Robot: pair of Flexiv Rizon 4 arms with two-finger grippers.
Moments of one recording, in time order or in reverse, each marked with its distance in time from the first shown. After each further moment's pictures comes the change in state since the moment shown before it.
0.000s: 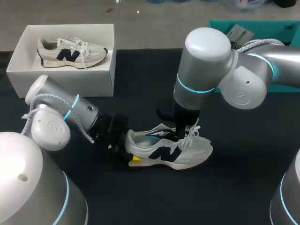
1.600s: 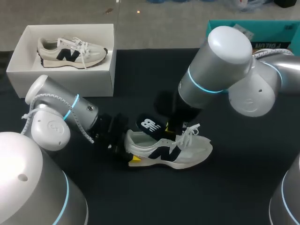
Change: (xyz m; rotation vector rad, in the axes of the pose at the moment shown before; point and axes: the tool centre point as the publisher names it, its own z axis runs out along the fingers) left arm 0.000 0.000 0.000 -0.001 0.000 0.000; right arm 0.000 0.038 -0.020 -0.204 -0.024 -0.083
